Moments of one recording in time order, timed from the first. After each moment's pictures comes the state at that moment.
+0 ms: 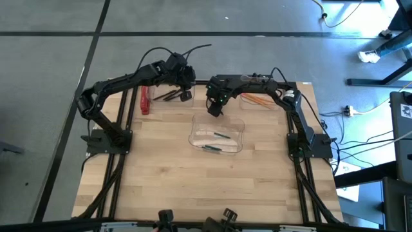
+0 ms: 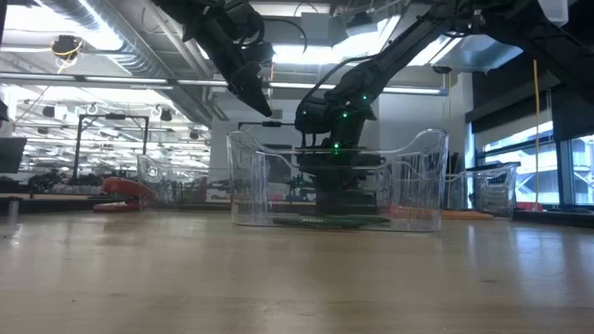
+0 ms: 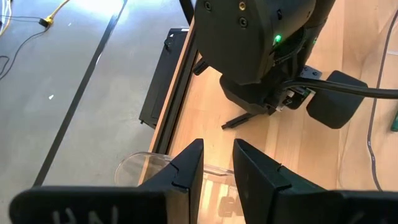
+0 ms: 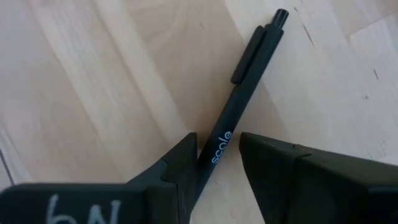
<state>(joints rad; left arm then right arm) 0.61 1.56 1.33 -0.54 0.05 0.39 -0.50 2.19 1.59 -0.65 -0.02 -0.01</state>
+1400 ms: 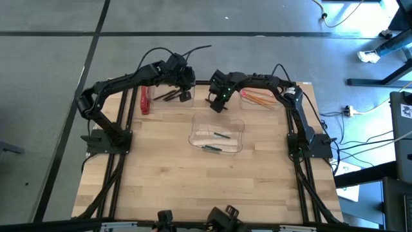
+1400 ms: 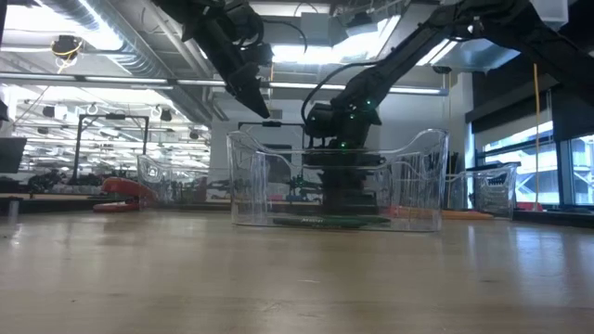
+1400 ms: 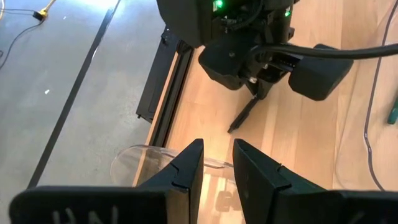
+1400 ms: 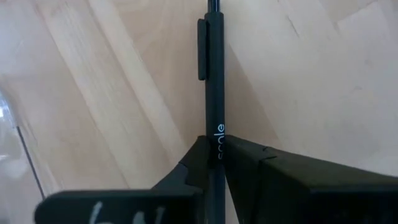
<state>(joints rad) 0.61 1.56 1.33 -0.56 0.05 0.39 -0.58 2.20 1.60 -0.68 -0.22 -0.03</state>
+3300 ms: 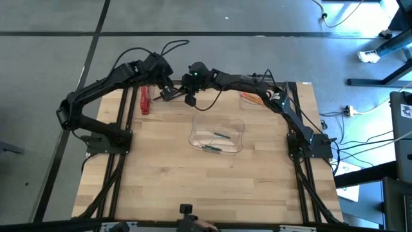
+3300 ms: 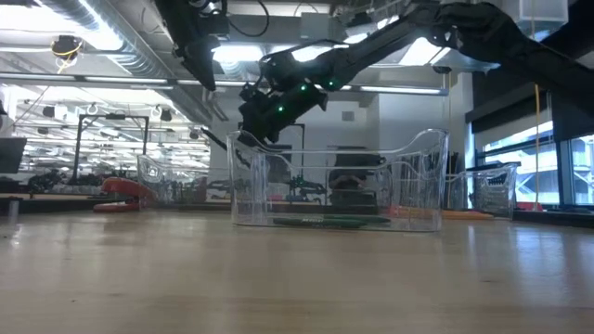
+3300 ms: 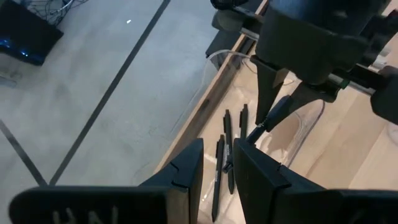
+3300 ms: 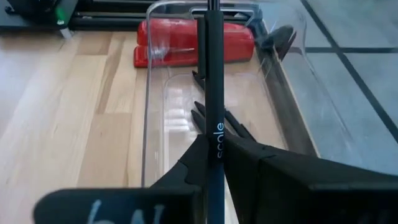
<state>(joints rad) 0.61 1.29 1.33 -0.91 -0.30 0.19 -0.44 2.37 2.04 -0.27 -0.27 -0.27</state>
